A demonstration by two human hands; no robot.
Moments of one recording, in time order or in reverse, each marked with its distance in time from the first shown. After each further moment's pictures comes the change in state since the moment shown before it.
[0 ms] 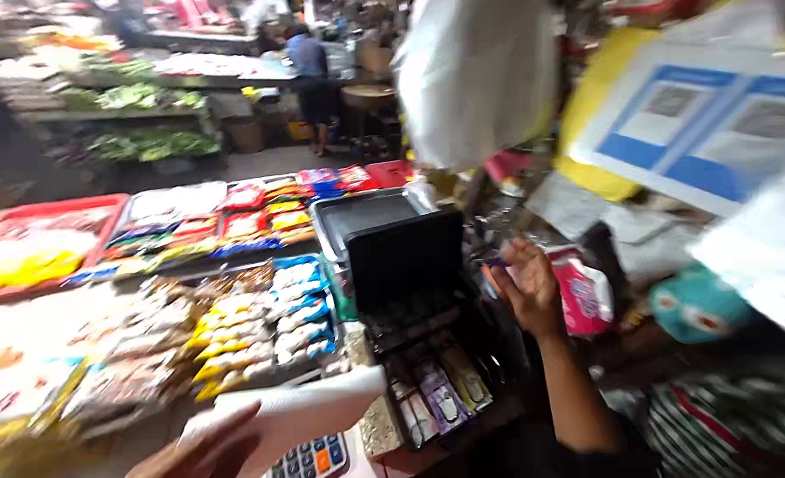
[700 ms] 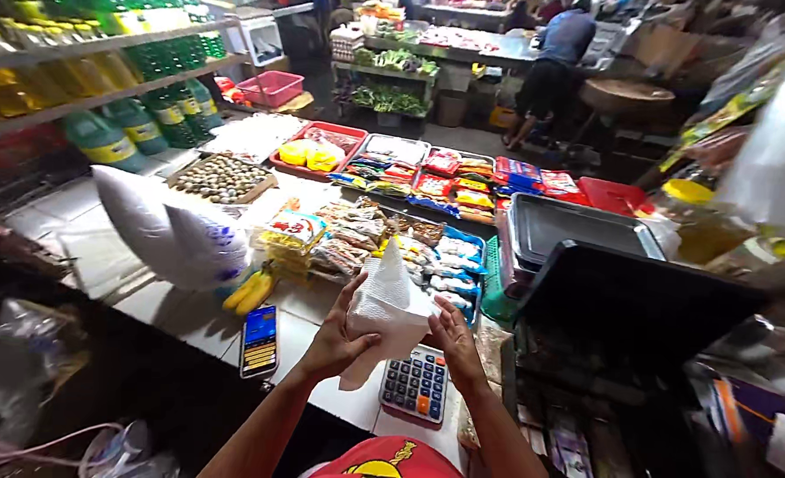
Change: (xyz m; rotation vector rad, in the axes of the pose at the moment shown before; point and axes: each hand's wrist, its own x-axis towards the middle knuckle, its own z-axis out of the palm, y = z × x) left_hand -0.067 -0.070 -0.013 -0.407 0.294 -0.417; right_hand -0.157 -0.130 0.276 0.793 -0.865 0.479
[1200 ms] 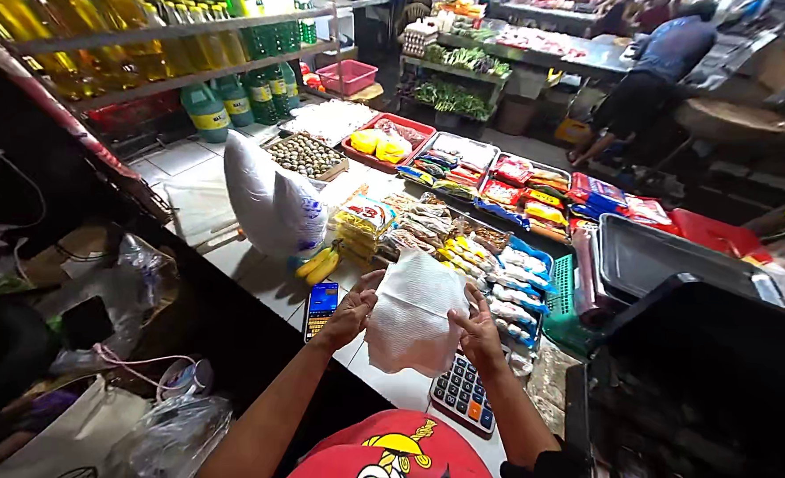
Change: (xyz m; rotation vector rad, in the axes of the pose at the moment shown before) left_hand -0.043 -0.045 -0.095 -0.338 0.154 -0.284; right_hand 0.041 0.047 0.072 0.223 -0.071 0.011
